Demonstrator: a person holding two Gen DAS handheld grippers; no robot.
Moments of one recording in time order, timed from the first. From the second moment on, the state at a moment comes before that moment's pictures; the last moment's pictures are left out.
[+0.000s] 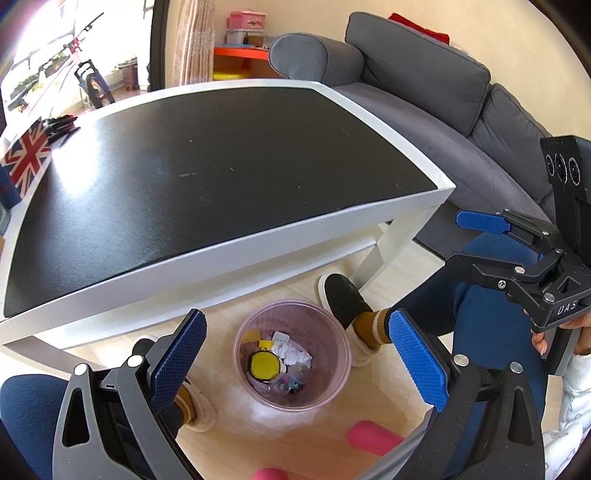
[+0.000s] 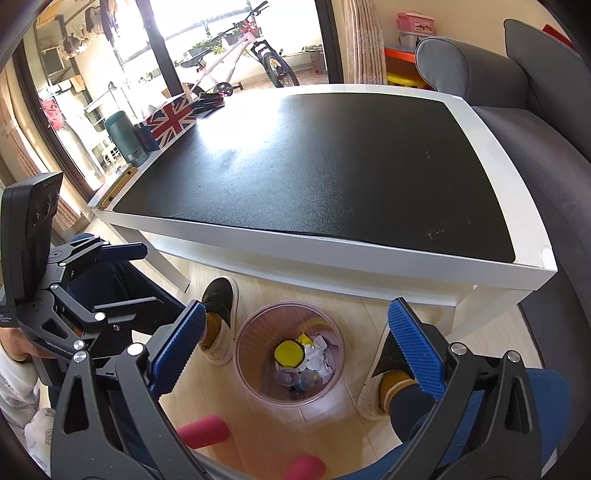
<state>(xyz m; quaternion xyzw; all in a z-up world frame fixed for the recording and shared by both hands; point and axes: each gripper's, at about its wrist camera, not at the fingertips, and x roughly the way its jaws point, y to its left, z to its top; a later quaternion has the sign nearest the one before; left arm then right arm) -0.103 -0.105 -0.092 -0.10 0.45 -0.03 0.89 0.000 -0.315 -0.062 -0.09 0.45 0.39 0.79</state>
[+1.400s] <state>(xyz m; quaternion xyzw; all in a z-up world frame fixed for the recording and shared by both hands) -0.024 -0.010 0.004 -0.08 0.40 0.05 0.91 0.108 -0.243 0.035 -0.12 0.40 0.40 0.82</state>
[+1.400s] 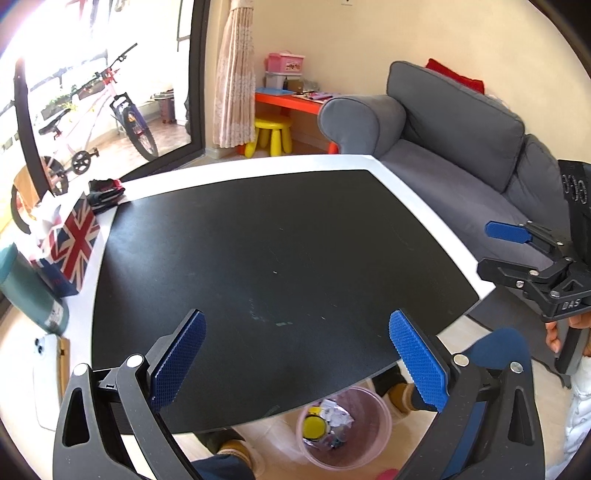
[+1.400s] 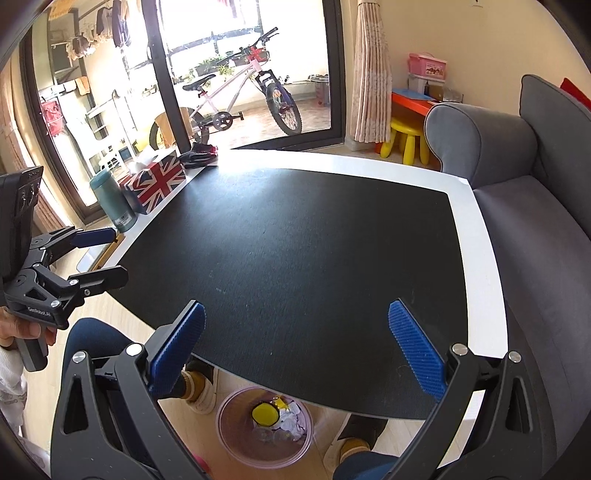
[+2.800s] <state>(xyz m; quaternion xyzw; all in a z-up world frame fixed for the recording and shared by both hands) 0.000 0.007 -0.007 -0.09 0.42 0.06 0.90 0.134 -0.226 0.019 -0.12 0.42 0.40 0.81</state>
